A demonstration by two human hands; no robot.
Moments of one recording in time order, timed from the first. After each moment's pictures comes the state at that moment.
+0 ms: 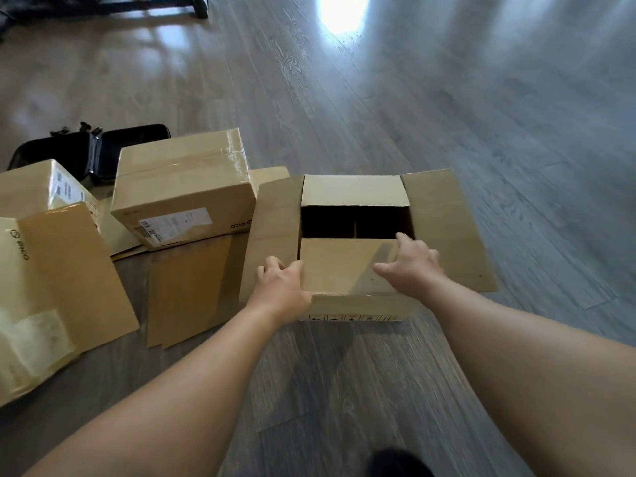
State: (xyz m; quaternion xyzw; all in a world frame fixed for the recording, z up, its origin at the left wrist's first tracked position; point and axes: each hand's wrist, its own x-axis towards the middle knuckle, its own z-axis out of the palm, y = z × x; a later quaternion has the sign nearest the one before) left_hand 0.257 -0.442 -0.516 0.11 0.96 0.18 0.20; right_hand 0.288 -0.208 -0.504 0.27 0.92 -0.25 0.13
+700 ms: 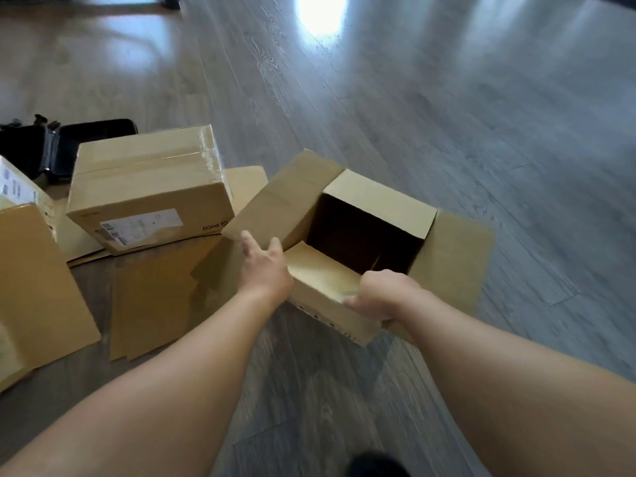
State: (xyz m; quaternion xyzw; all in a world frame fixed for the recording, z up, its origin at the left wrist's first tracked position) left_hand 0.232 -0.408 -0.514 0.05 0.97 0.17 0.16; right_hand 0.304 -0.225 -0.495 0.15 0.94 -0.08 0.31
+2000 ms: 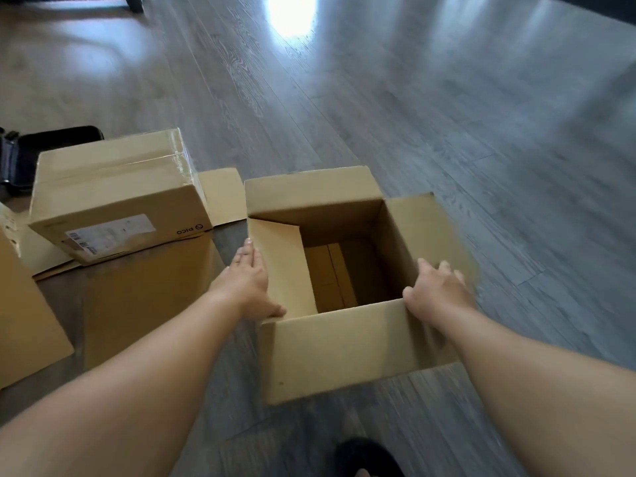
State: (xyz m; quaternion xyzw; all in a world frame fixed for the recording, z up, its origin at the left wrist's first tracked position) left_hand 0.242 -0.416 -0.520 0.21 0.94 0.00 0.26; right_hand 0.375 -0.138 -0.507 0.37 0.91 -0.10 0.19
